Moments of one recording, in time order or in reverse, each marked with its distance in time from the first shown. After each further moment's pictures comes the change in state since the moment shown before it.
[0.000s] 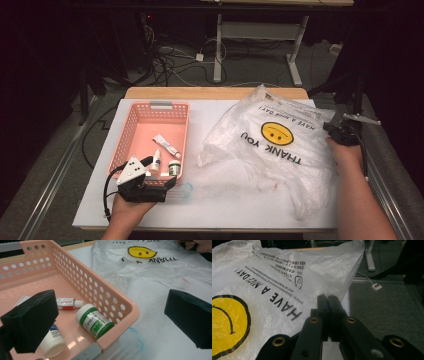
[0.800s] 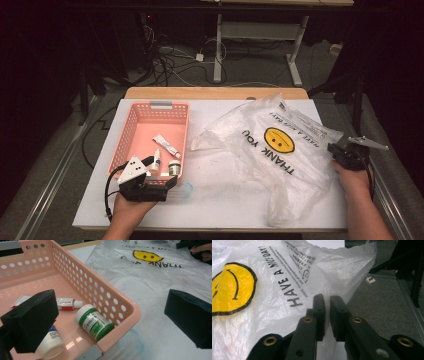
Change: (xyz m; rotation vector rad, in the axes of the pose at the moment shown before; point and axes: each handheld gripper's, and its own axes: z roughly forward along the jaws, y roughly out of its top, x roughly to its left) left arm -0.002 -0.001 0.005 0.004 -0.012 -0.002; right arm 0.010 -0.054 -0.054 0.040 -0.008 -0.090
